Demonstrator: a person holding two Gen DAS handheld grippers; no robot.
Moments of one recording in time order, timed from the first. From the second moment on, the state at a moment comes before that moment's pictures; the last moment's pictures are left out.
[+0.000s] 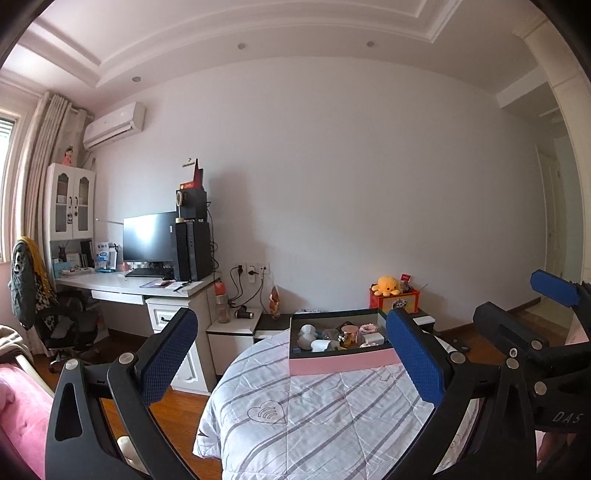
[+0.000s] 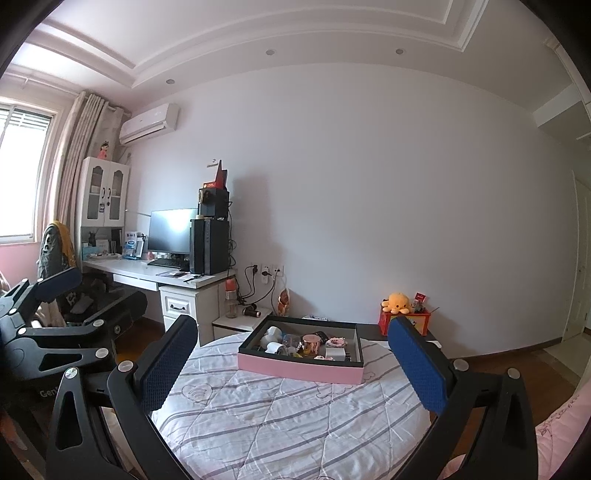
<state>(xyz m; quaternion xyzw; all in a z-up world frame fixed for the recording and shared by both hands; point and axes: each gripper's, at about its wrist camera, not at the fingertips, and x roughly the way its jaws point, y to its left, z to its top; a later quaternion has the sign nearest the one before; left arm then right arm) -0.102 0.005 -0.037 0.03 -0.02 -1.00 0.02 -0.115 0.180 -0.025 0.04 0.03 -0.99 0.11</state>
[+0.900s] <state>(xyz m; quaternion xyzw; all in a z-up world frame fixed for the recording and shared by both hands) -0.112 0.014 -0.046 0.02 -0.04 -1.00 0.04 -0.115 0.184 -0.037 0.02 0.03 -1.00 0.07</state>
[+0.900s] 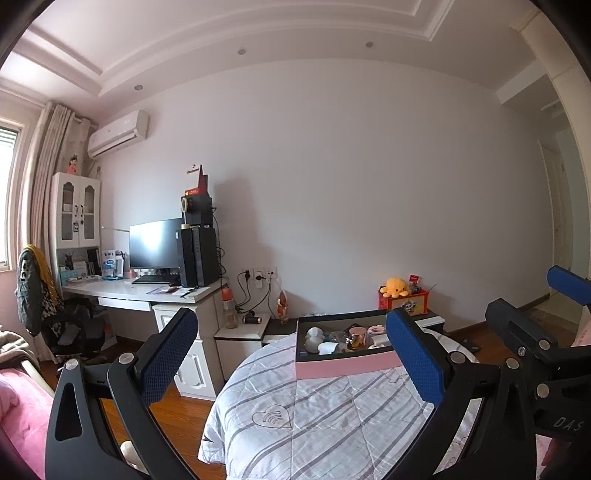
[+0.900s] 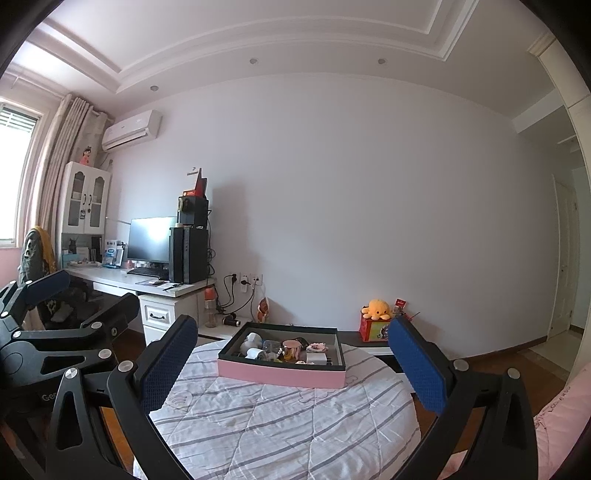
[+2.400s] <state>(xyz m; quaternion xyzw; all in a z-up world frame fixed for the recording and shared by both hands) -0.117 0.003 -0.052 0.03 -0.03 -1.00 0.05 -0.120 0.176 -0.038 0.03 0.04 -1.00 0.07</state>
